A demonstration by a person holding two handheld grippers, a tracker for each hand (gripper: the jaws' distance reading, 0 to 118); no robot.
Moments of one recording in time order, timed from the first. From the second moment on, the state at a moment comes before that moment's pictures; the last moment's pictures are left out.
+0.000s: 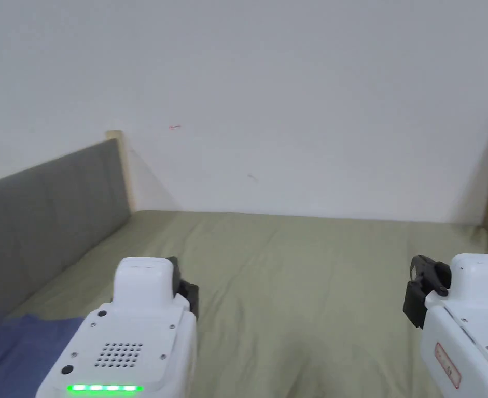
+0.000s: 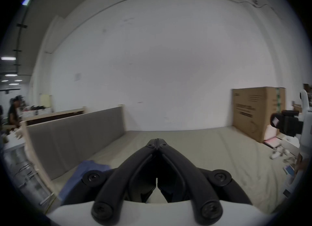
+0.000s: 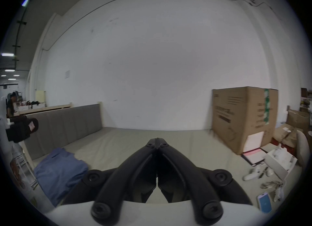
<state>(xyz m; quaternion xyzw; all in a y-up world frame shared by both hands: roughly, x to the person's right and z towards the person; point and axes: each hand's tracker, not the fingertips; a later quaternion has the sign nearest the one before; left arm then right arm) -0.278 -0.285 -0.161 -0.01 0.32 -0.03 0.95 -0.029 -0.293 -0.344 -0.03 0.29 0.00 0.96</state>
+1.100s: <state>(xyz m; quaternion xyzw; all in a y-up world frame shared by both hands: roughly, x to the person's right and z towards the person) -0.659 -0.502 -0.203 -0.47 0.35 0.32 0.74 -0.058 -0.324 -0.357 -0.17 0.39 0.06 0.90</state>
